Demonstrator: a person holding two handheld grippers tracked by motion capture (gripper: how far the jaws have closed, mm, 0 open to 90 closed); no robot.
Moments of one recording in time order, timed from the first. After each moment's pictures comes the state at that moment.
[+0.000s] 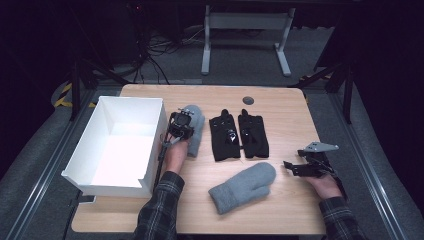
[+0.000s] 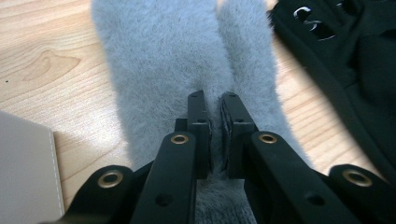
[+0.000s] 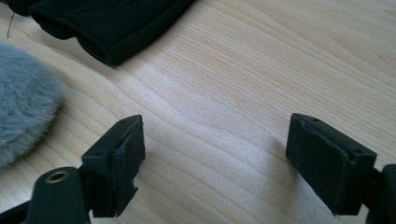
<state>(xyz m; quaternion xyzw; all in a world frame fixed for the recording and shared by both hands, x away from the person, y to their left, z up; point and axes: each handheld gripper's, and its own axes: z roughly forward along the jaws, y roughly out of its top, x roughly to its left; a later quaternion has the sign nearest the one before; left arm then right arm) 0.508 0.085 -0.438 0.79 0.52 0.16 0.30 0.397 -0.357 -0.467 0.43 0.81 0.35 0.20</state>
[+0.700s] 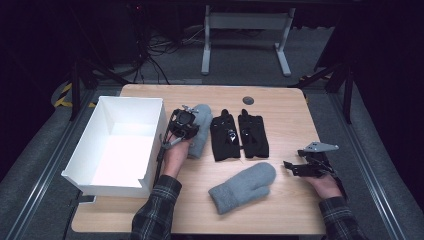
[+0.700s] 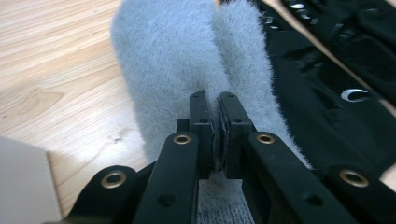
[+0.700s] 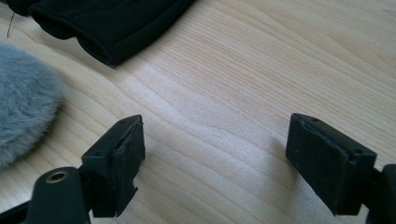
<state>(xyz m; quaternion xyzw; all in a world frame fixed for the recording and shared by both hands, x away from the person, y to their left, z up) 0.482 0.077 -0.400 0.81 0.45 0.15 0.34 0.397 -0.357 -0.467 0.43 0.81 0.35 0.20</state>
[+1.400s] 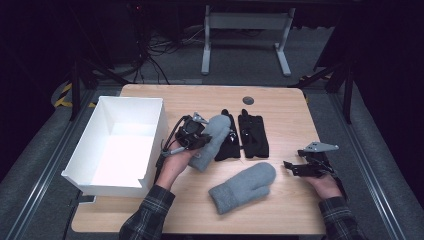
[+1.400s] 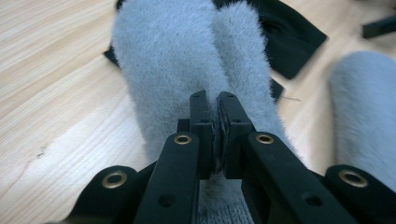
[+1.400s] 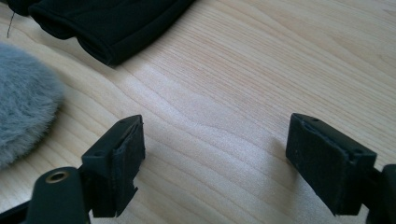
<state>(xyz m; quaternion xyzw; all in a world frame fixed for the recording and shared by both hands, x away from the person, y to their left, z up) 0.438 0.061 -0.377 0.87 0.33 0.09 0.36 0.397 -0.357 -0.467 0.43 0.81 0.35 0.20</state>
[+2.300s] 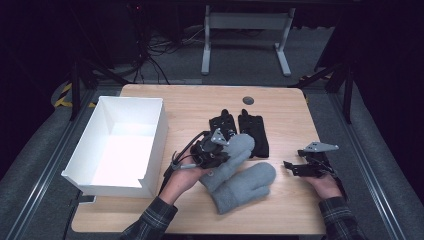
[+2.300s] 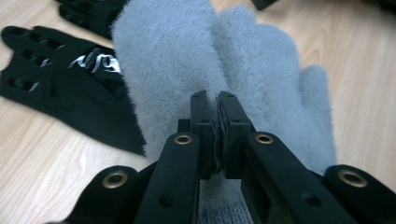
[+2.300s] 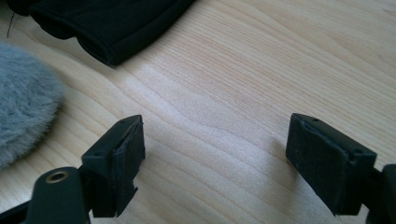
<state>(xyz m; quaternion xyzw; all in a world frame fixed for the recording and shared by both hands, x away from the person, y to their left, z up) 0.386 0.020 -0.368 0.91 0.21 0.06 0.36 0.397 -0.357 -0.467 0.43 0.81 0.35 0.20</state>
